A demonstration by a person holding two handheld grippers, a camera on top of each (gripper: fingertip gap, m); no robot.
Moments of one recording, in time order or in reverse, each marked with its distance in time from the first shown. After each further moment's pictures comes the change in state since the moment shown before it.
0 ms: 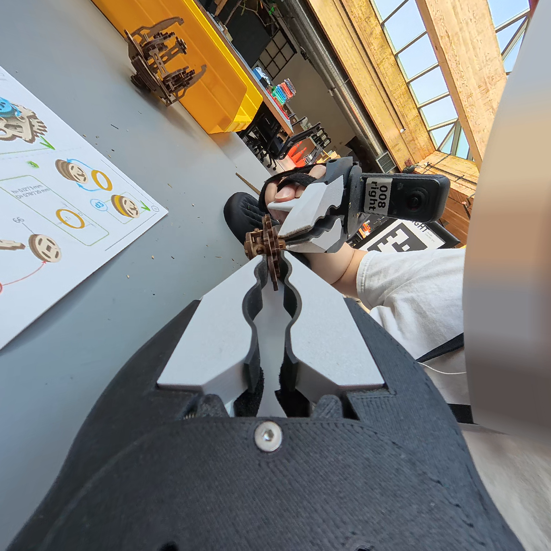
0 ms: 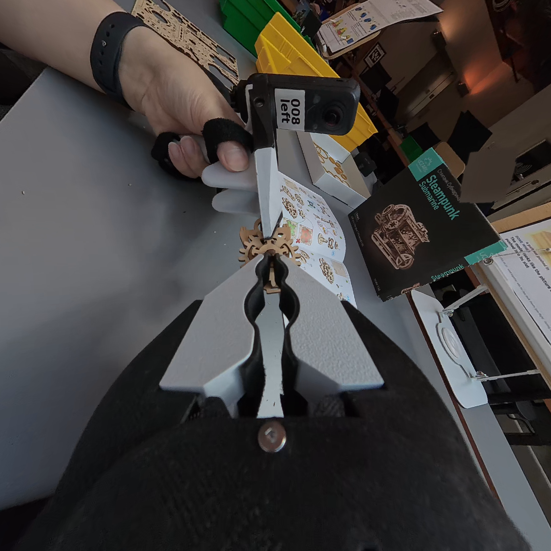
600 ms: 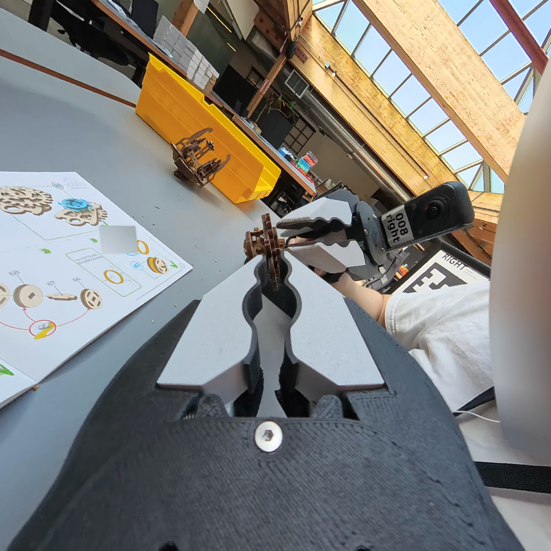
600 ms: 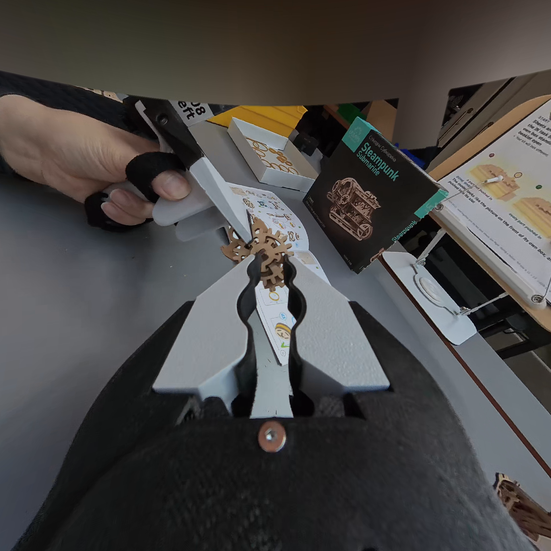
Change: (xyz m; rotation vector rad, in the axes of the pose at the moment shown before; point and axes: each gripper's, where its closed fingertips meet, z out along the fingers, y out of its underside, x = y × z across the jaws) left arm 0.004 -0.031 -0.005 0.218 -0.091 0.133; right arm 0.038 -0.006 -0.001 -0.031 0.219 0.227
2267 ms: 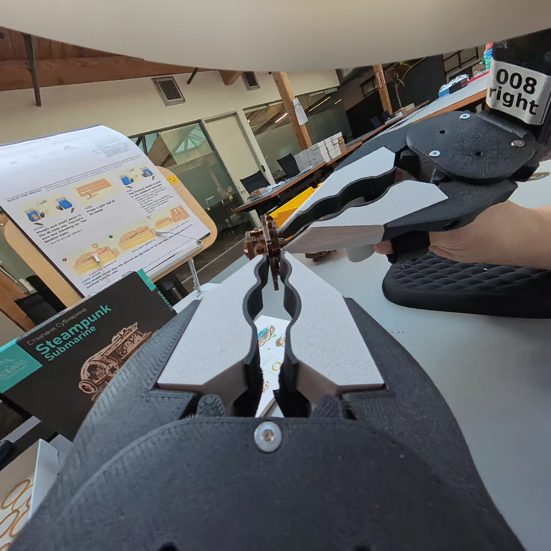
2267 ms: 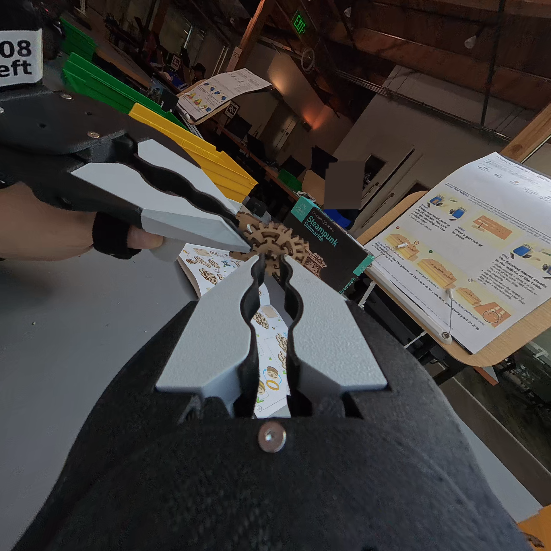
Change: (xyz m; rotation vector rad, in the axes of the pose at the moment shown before) left arm 0.058 -0.033 -0.009 0.167 -0.473 1.171; right arm 0.007 -0.059 -0.013 0.197 0.209 -0.091
